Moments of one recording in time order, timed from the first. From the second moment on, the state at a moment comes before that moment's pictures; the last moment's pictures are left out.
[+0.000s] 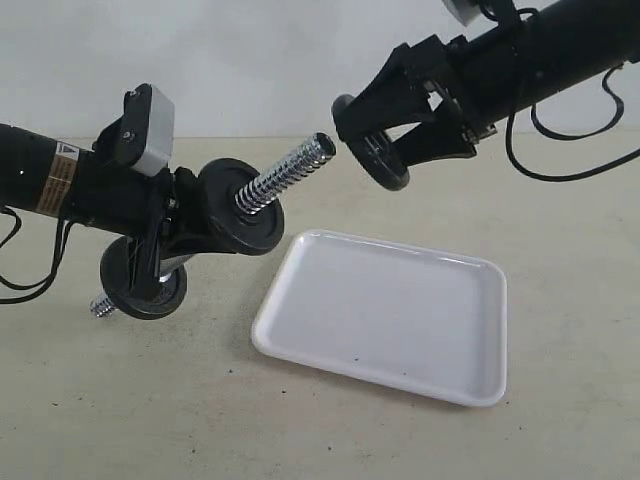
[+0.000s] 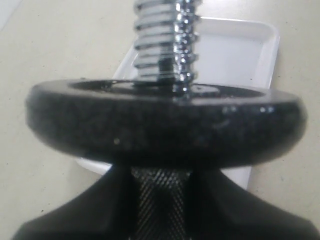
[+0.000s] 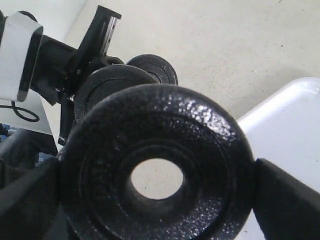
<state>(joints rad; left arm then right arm) -0.14 1.78 -0.97 1.78 -0.88 -0.78 0.15 1.79 -1.37 1.10 1.20 -0.87</state>
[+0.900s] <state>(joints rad) -0.15 1.78 -0.97 1.78 -0.86 -0.76 0.27 1.77 -1.37 1.11 1.18 -0.80</state>
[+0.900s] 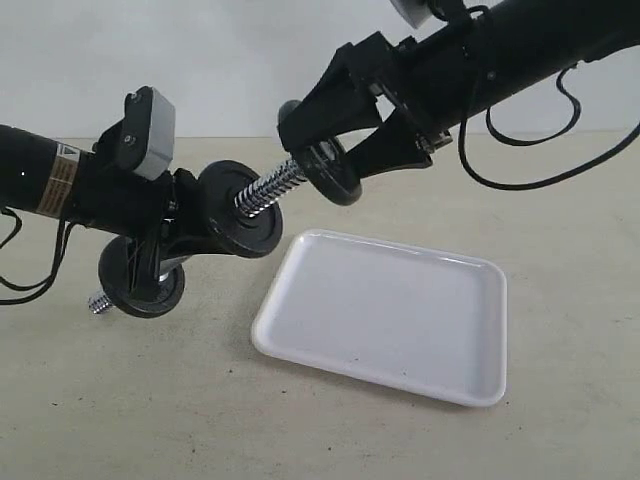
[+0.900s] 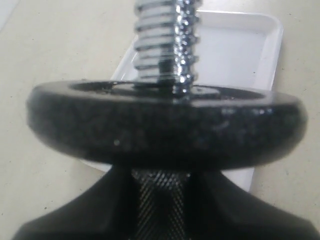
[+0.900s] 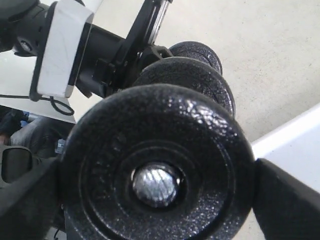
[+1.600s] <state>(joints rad) -0.24 1.78 -0.96 1.67 -0.75 -0.76 0.42 1.81 -1.38 0.91 0.97 -0.77</state>
